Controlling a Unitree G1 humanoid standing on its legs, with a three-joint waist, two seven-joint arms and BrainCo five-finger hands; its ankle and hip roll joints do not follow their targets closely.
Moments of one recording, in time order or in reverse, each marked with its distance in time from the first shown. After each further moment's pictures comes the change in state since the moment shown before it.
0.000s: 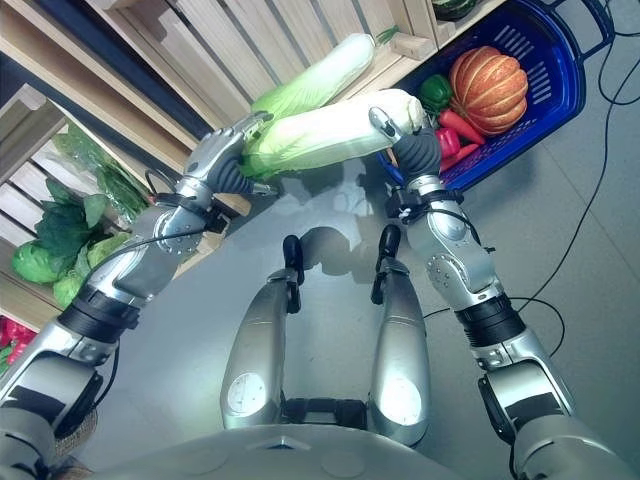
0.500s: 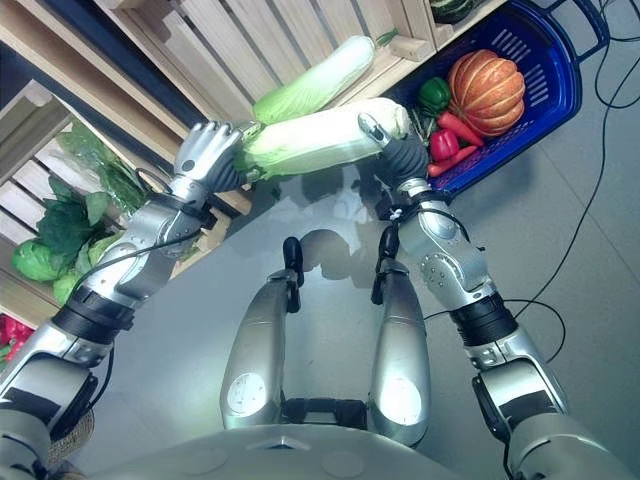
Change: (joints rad) left arm -0.045 0.026 0.003 0.004 0.339 -0.008 0.057; right arm -0.019 0.031 0.049 -0.001 0.059 0.059 -0.037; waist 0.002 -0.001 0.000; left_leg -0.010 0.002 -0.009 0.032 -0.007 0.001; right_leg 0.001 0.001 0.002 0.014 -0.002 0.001
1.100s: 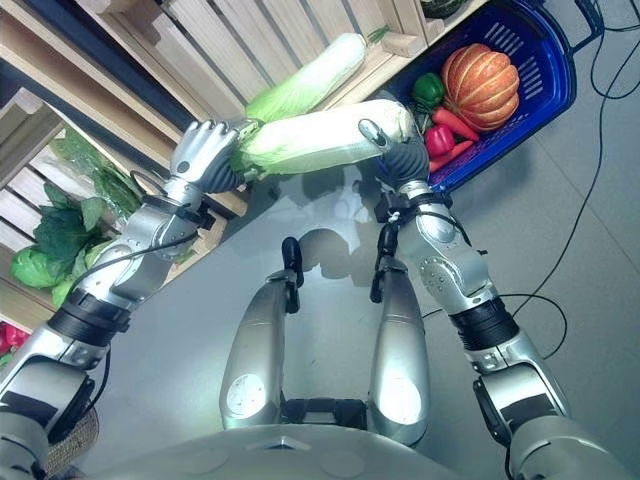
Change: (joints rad) left arm 0.025 0.017 0.021 0.007 0.003 -0.046 0.079; right arm 0.010 -0.009 0.004 -0.036 -0.055 0.067 -0.058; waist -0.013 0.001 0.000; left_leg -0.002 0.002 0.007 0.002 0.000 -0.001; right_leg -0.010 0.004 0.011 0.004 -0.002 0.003
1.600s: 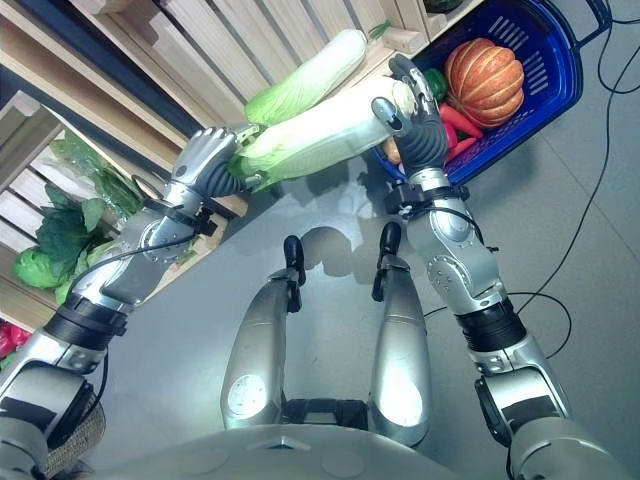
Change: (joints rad) left arm 0.028 0.000 0.032 0.000 -0.162 -0.089 -0.049; right arm 0.016 -0.003 -0.043 -0.079 -0.047 -0.099 0.033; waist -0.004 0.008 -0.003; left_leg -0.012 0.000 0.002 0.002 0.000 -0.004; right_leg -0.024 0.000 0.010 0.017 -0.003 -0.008
